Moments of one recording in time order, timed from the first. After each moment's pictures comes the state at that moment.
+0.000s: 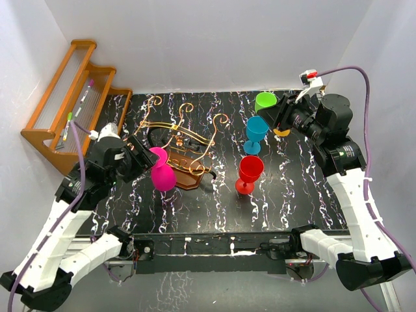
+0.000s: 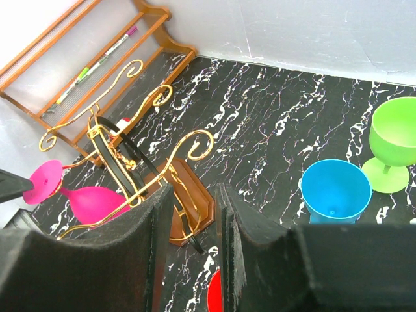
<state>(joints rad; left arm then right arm) -0.53 0.82 1.19 -1.02 -0.20 -0.92 0.20 1.03 1.31 -0.40 -0.44 0.31</state>
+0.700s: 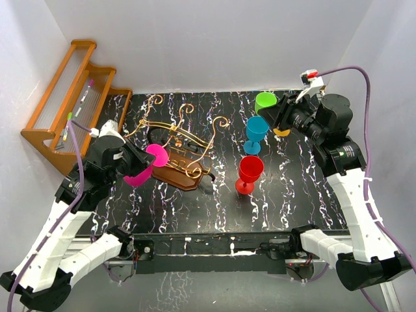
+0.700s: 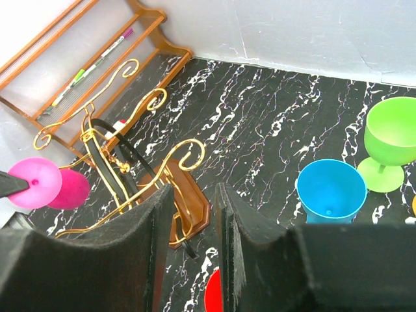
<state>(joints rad) -0.53 0.83 1.18 -0.93 -0.18 -0.95 0.20 1.03 1.31 -0.40 -0.42 0.31</state>
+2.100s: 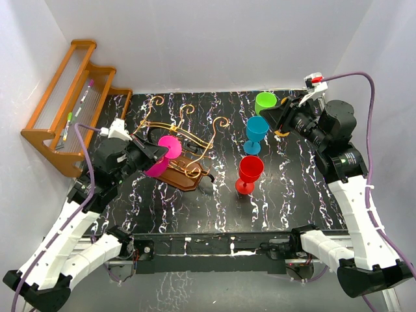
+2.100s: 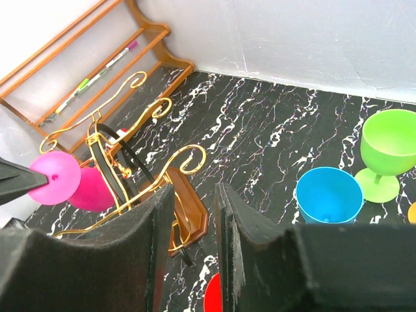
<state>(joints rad) -0.53 0.78 0.99 -0.57 -0.07 -1.04 0.20 0.97 1.26 -0.34 -0.41 0.31</state>
